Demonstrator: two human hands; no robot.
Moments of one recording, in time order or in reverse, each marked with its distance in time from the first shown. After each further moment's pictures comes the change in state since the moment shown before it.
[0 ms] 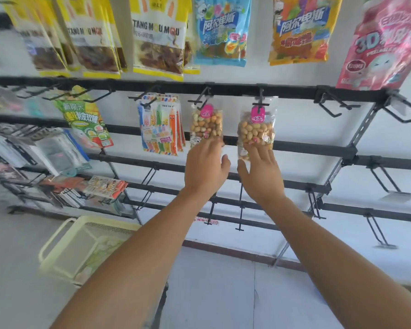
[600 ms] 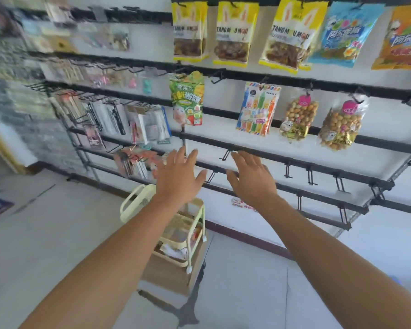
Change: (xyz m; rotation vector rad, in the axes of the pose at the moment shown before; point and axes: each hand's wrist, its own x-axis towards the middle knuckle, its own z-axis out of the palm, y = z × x) left_hand -0.244 -0.232 -0.222 0.317 -0.235 -0.298; right_hand -0.152 -0.299 0.062 -0.171 -0.320 -0.221
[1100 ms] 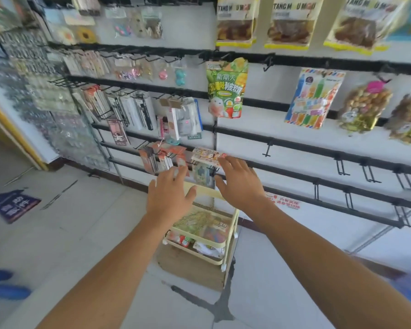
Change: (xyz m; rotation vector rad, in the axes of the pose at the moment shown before) left_hand -0.015 -0.192 0.030 -0.002 -0.058 -0.054; right_hand 0.066 -0.161 0.093 0.033 -0.098 -0.068
